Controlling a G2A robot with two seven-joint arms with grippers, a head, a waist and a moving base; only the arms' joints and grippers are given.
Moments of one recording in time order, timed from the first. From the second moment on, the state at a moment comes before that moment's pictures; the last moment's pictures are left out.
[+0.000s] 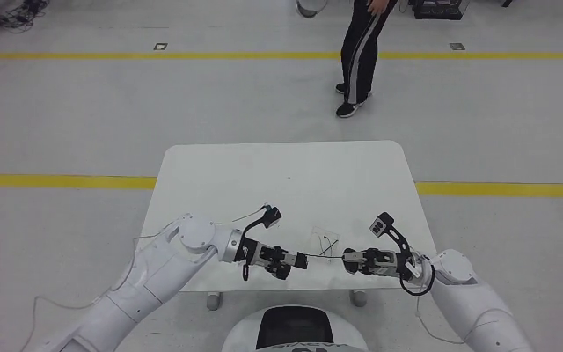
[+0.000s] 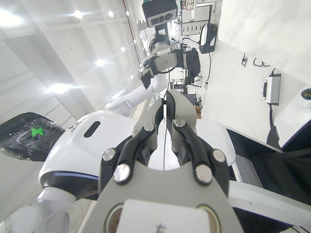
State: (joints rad) left arm 1.17 -1.02 -0.77 -1.50 -0.39 -0.14 -1.19; right arm -1.56 -0.99 1.23 -1.31 0.72 -0.31 1.35
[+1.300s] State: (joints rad) left arm 1.02 -1.10 -0.63 -1.40 -0.48 -0.13 -1.05; right arm -1.55 -1.01 1.19 -1.36 0.78 -0.33 1.33
